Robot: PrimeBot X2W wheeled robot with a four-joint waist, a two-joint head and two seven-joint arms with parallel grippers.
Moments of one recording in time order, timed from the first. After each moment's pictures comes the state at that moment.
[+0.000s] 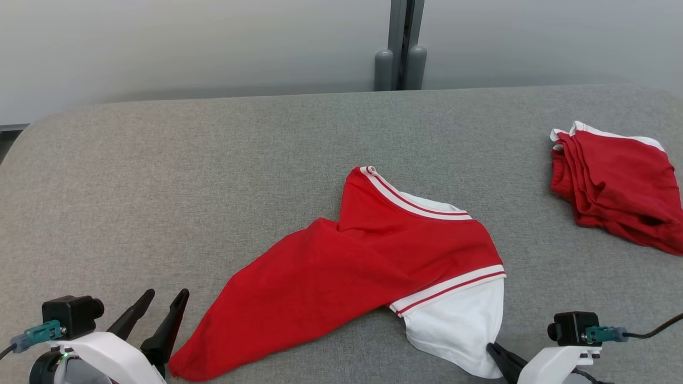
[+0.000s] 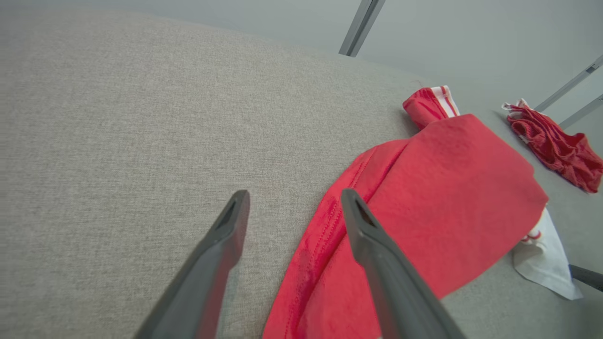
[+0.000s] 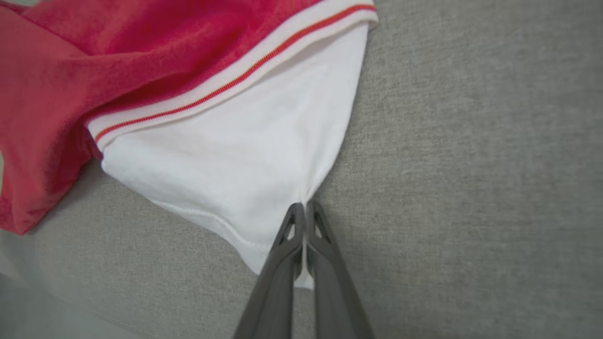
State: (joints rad) left arm -0.19 0.69 -0.73 0.18 -1.15 0.08 -0.16; right arm 0.03 -0.05 0.11 0.22 0.49 0.13 0.43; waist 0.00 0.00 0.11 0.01
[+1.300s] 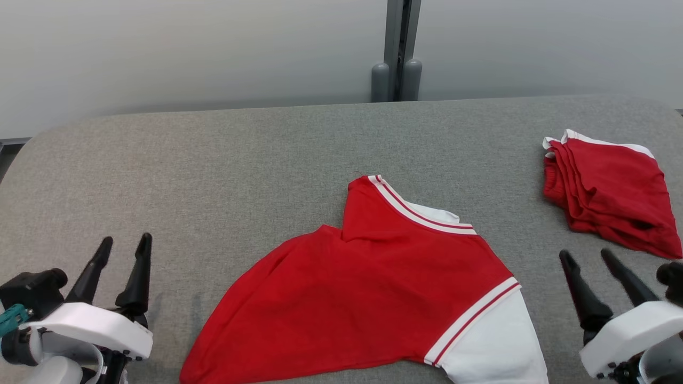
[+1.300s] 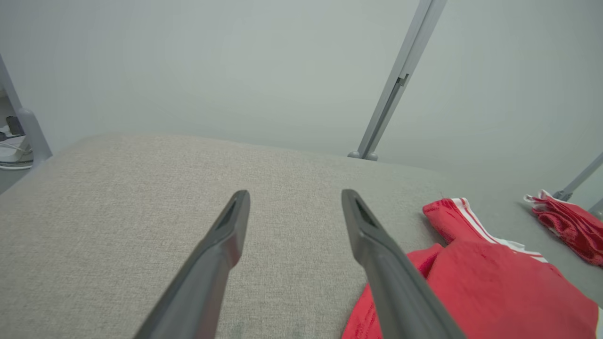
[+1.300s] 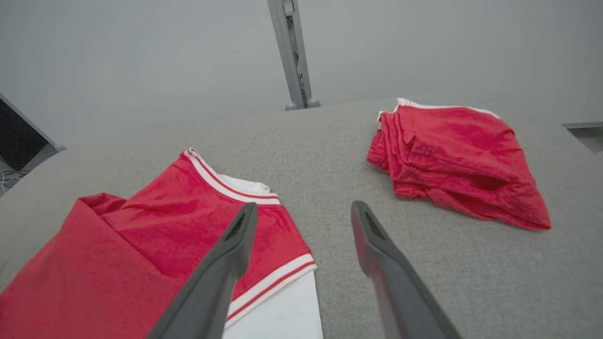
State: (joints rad) left arm -0.20 0.58 -0.54 0.23 -0.99 0.13 -0.26; right arm 0.08 -0.07 -0.10 -0.18 0.33 0.13 0.43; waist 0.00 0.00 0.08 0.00
